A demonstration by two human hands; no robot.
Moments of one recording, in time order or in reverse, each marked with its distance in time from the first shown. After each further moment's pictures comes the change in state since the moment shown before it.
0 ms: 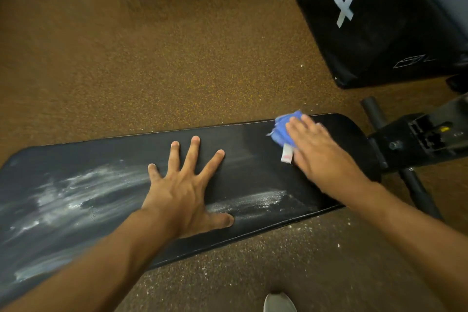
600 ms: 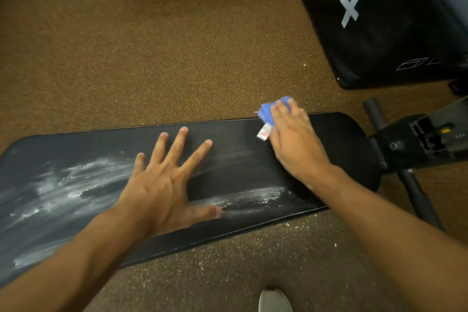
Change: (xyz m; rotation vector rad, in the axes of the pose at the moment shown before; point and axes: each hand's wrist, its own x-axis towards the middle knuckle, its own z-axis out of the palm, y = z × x) left_hand -0.022 -0.022 -0.003 -0.061 0.157 0.021; right_hand 0.047 -0.041 0.003 0.078 0.057 0.165
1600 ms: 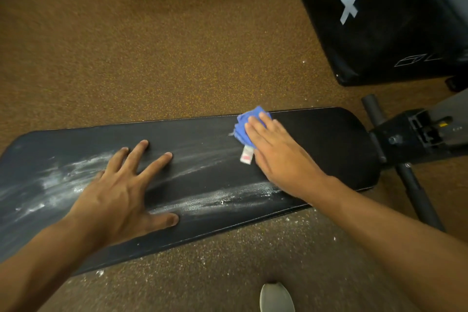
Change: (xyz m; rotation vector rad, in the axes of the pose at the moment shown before) left_hand -0.035 -0.065 0.020 -0.024 0.010 -0.059; right_hand -0.033 -0.023 0.003 -0.027 -0.114 -0.299
